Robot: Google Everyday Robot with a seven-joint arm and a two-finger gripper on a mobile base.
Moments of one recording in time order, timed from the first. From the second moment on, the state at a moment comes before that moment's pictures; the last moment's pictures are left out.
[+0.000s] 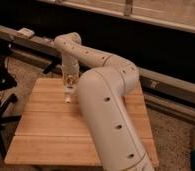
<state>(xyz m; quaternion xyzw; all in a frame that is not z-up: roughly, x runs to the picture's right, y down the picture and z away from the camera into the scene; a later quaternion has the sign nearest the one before) -0.130 -0.035 0.850 -0.31 0.23 0.63 0.68</state>
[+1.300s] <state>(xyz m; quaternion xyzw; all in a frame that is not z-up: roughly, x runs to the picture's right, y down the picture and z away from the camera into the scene) 0.072 0.021 0.765 -0.34 0.20 0.64 0.66</state>
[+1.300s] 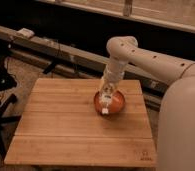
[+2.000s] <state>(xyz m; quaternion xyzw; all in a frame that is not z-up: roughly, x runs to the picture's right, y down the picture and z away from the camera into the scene) 0.097 0.043 0.785 -0.35 0.23 0.66 0.63</state>
